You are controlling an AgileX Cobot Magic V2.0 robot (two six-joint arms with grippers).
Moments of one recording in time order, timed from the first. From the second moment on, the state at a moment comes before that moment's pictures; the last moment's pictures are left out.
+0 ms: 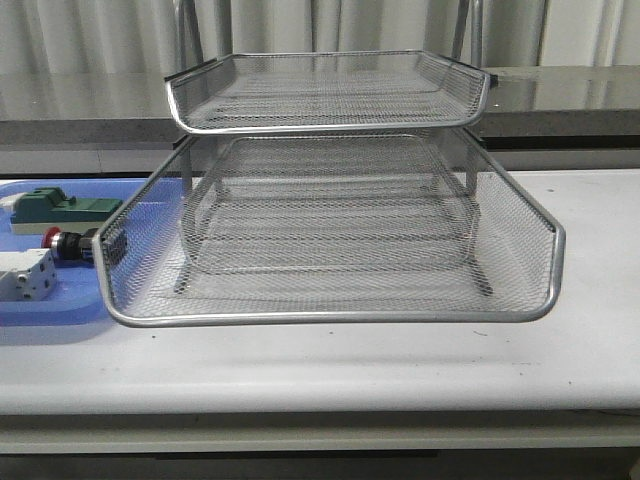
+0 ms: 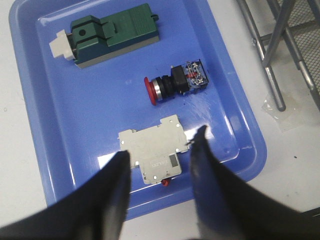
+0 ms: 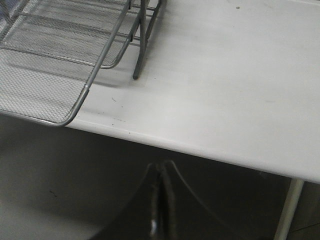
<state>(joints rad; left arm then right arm) -0.05 1.49 -1.27 -0.09 0.86 0.27 0.13 0.31 -0.63 0.07 0.97 -0.10</state>
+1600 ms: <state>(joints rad) -0.05 2.08 -1.84 -0.16 1.14 0.90 0.13 0.31 -0.63 0.07 0.97 -0.10</state>
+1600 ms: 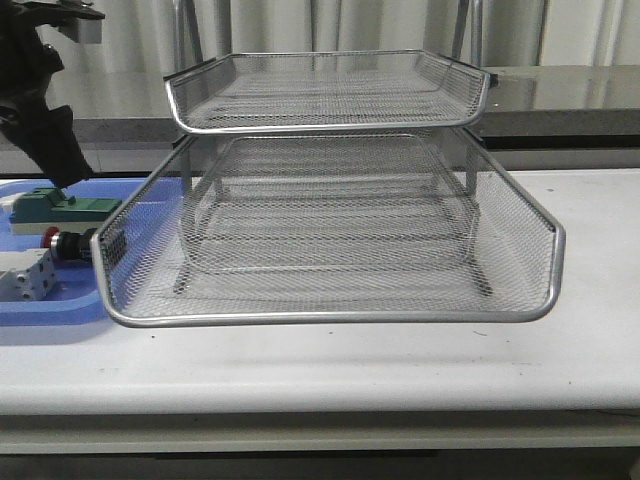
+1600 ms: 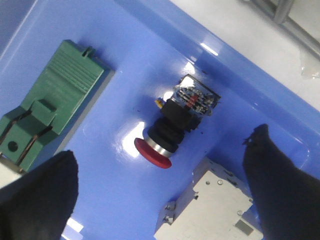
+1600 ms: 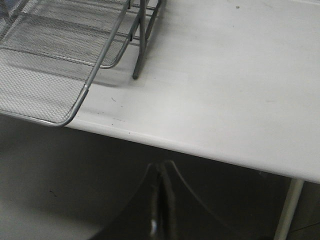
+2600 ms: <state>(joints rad) -0.08 2.21 -1.85 -0.14 1.09 1.09 0.13 0.31 -0.63 0.07 0.97 -0.10</state>
